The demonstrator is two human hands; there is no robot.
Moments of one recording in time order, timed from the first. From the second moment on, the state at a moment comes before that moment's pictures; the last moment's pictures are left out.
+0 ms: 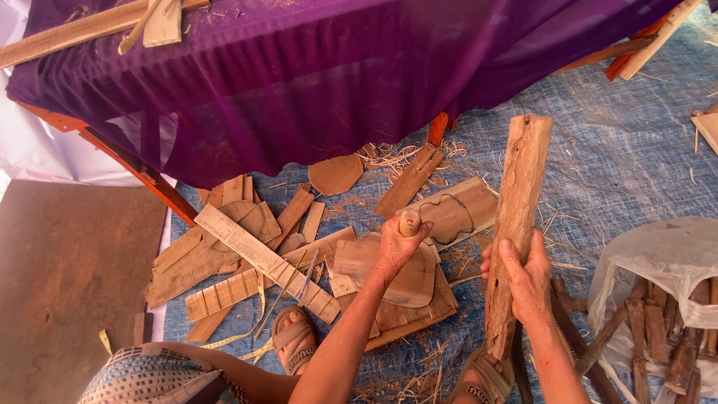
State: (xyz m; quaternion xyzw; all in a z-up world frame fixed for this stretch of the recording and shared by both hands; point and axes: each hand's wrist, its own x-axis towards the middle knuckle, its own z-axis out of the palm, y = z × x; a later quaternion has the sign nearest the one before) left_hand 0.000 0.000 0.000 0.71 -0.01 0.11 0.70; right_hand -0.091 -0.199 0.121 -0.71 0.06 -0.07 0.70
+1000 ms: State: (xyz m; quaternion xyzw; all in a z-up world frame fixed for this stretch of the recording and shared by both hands) left_hand 0.003 0.002 0.000 0.71 -0.02 0.09 0.70; right_hand -0.092 -0.192 0.115 -0.72 0.09 -0.05 0.69
